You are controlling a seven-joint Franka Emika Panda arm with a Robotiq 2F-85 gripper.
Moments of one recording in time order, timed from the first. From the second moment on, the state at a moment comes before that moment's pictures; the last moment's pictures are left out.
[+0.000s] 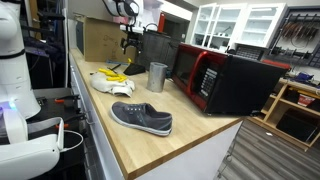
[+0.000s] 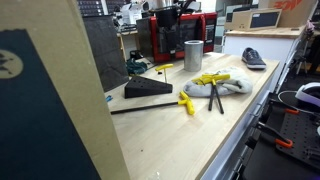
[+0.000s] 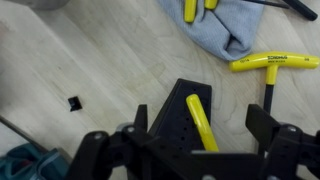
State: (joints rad) arm 0.13 0.18 0.20 -1.95 -0.12 2.07 -0.51
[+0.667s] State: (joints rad) arm 0.14 0.26 0.23 -1.85 -0.12 2.06 -0.91
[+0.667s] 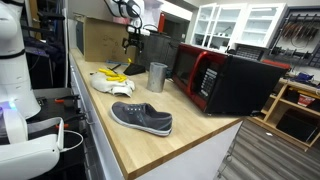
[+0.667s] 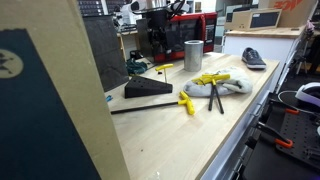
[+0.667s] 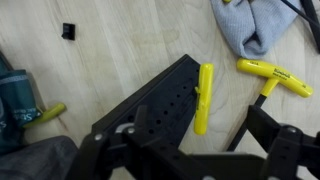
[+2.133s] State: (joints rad) arm 0.17 0.29 0.23 -1.96 -0.12 2.22 -0.91
